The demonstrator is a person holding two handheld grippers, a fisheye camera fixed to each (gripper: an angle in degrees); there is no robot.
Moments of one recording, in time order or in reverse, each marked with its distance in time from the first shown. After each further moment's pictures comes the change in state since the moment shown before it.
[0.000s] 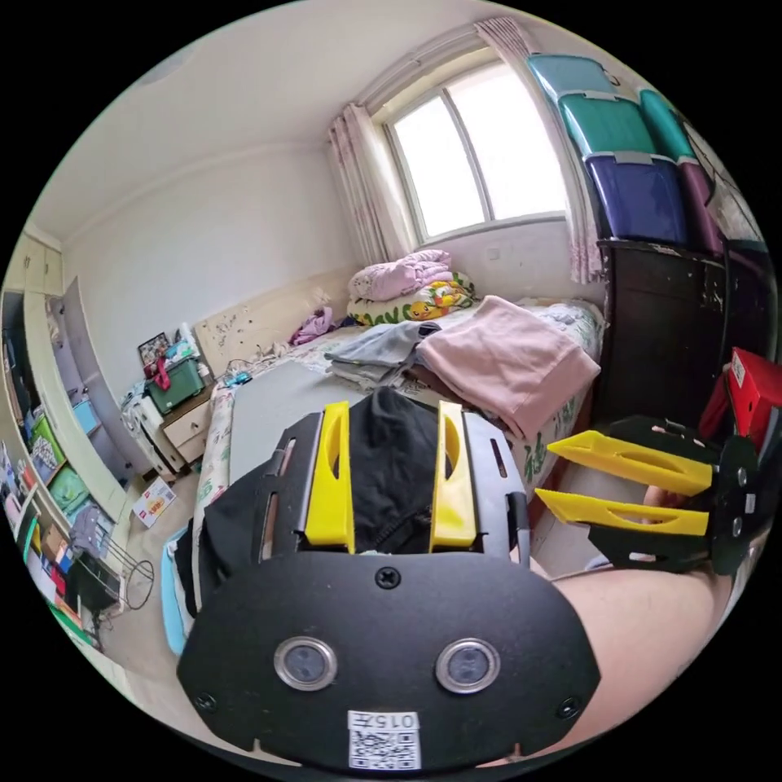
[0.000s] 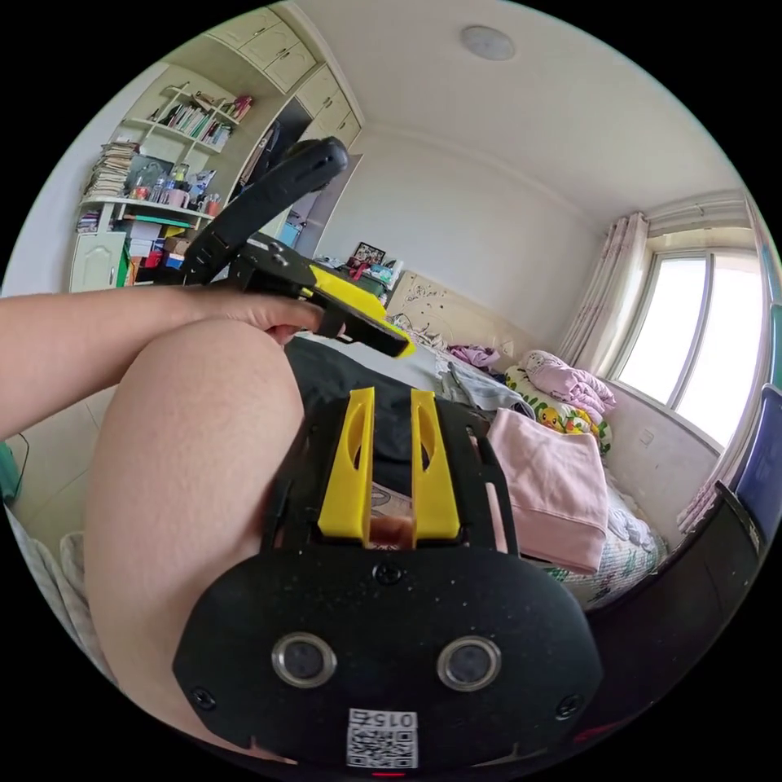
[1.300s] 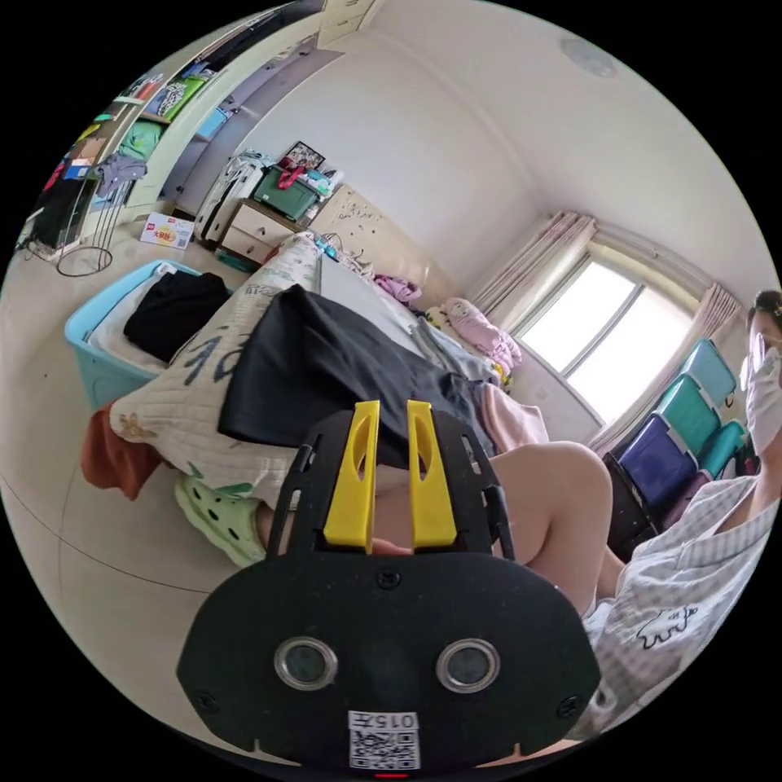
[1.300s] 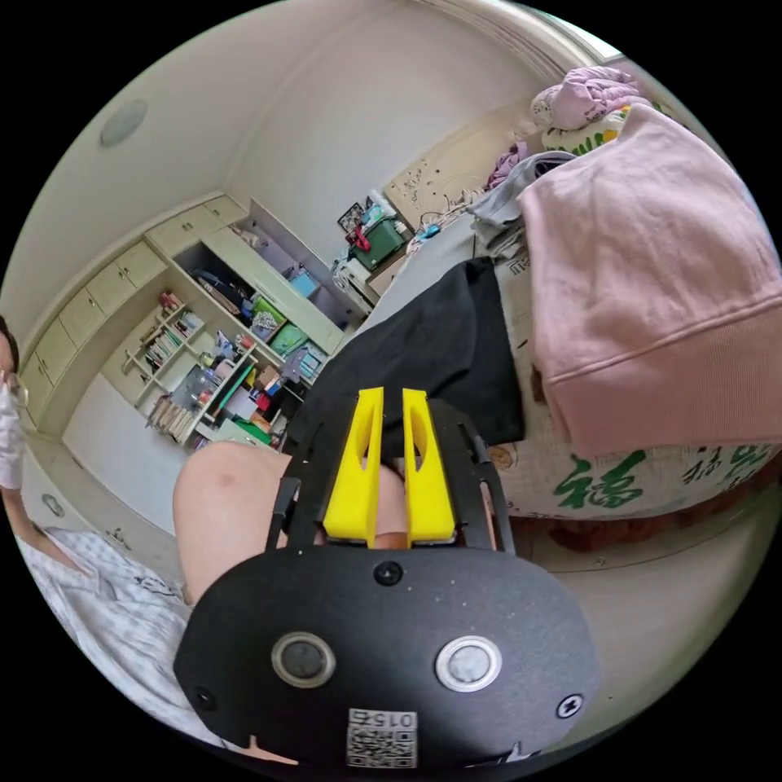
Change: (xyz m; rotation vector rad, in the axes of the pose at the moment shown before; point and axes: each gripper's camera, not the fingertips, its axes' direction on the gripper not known) left arm -0.290 0.309 -0.090 0.056 0.189 -0.956; right arm 0.417 -0.108 0.157 -0.267 -0.730 0.824
